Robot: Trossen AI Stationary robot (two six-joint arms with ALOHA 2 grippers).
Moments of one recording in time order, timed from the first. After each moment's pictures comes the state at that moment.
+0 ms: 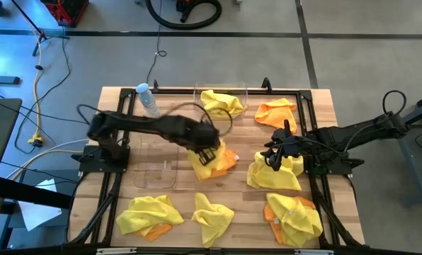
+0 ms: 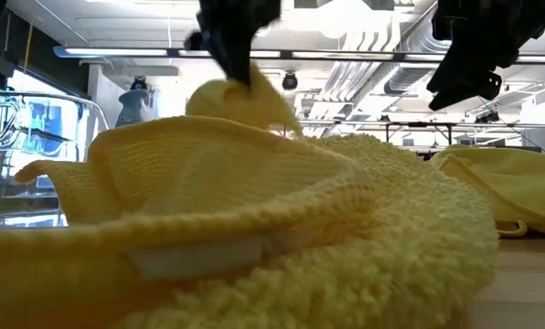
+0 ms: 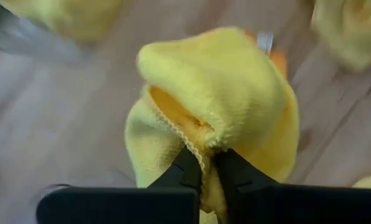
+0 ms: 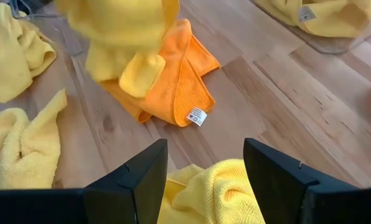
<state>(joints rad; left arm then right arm) -0.06 1.80 1.74 -1.20 -0.31 -0.65 0.22 0.85 0.65 -0.59 0.34 0.70</state>
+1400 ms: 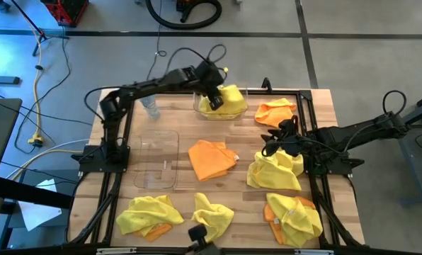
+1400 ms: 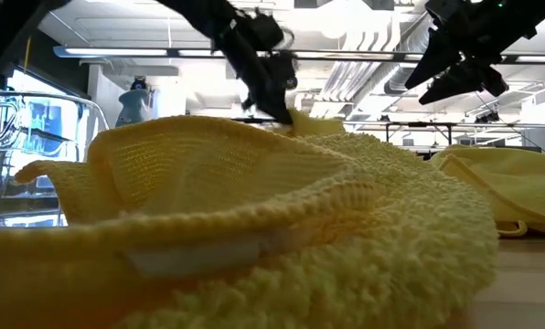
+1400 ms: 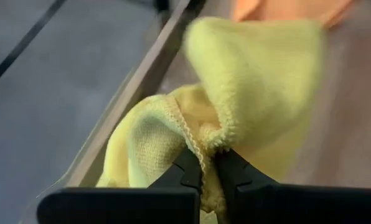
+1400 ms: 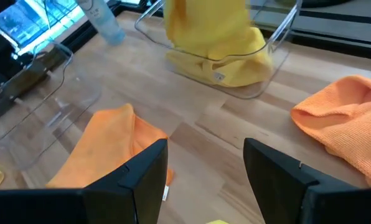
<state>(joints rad) 0.52 1.98 1.74 -0.61 -0.01 0.09 0.22 0.85 0.65 -0.58 0.70 0.96</state>
